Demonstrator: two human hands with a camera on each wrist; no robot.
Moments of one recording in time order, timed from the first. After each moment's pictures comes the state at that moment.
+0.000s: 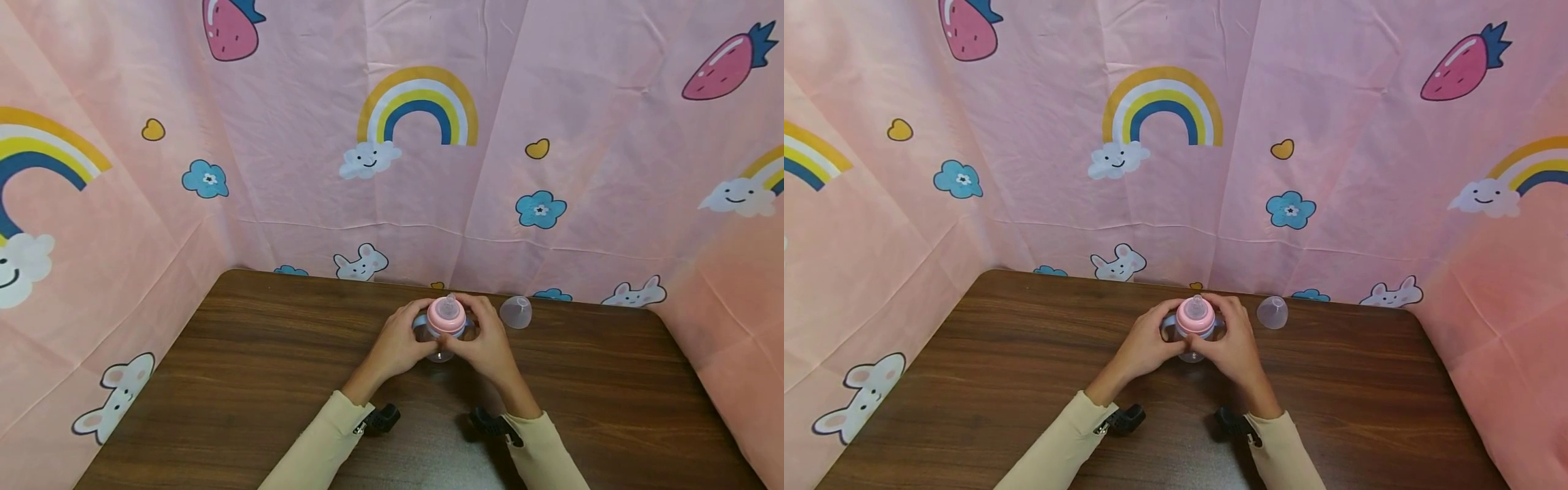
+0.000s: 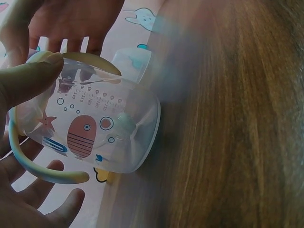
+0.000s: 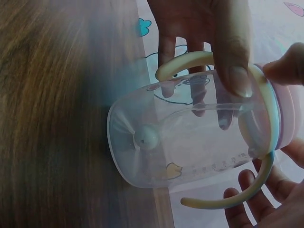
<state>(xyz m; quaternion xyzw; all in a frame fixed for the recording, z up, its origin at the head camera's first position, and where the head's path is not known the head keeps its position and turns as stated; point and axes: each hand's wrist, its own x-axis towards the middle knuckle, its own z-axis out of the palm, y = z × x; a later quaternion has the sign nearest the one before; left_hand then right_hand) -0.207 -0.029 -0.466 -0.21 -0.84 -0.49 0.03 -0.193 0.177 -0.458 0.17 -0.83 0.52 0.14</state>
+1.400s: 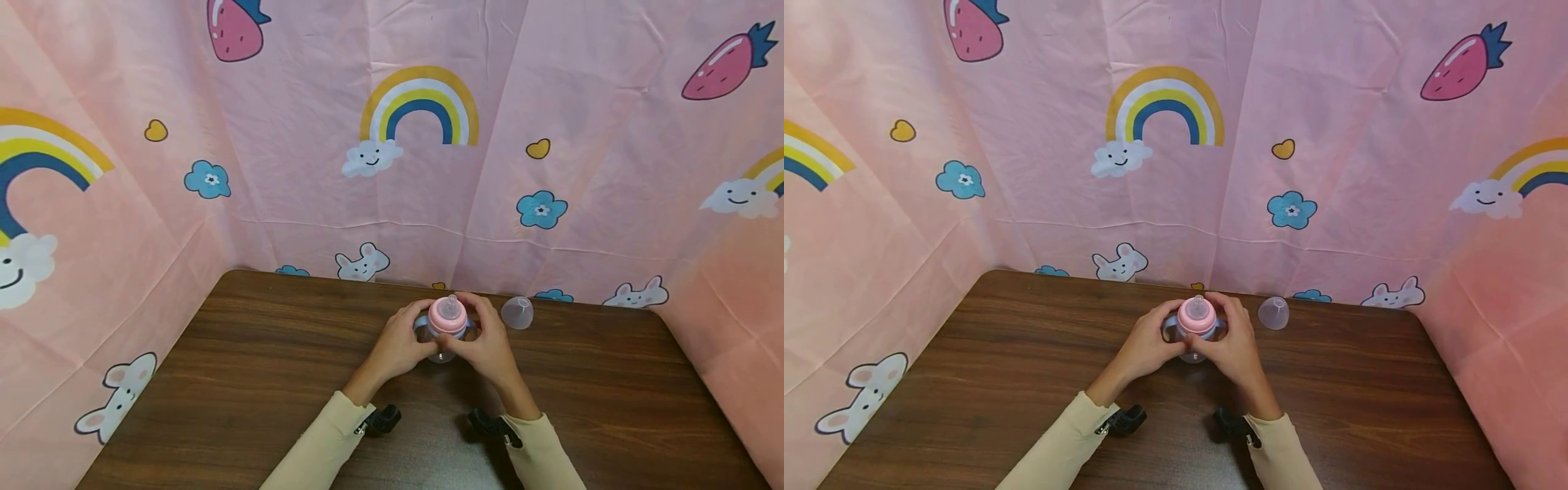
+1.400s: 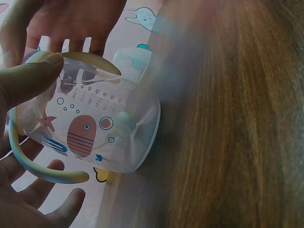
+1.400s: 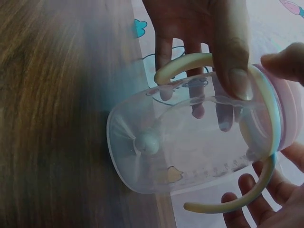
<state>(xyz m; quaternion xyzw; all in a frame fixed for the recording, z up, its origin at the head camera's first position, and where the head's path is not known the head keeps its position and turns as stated) -0.205 -0.028 -0.468 -0.19 -0.85 -0.49 0.01 -0.192 0.175 -0.460 0.15 -0.82 0.54 0.14</state>
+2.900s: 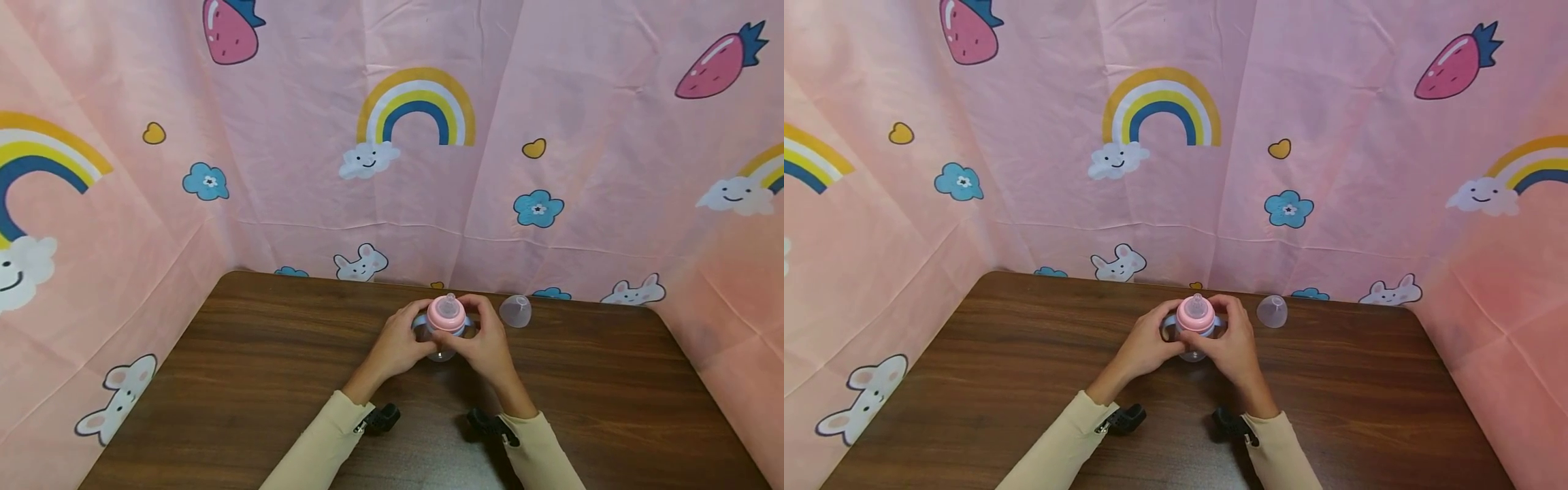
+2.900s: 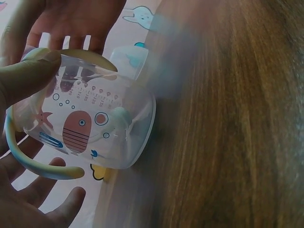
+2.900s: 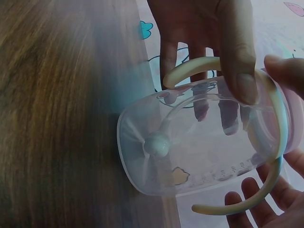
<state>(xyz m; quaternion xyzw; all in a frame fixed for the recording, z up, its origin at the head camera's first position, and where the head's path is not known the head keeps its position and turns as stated) -0.206 -0.027 -0.469 -0.20 -0.84 -0.50 0.02 -0.192 0.173 -0.461 0.13 -0.81 0.56 0.14</state>
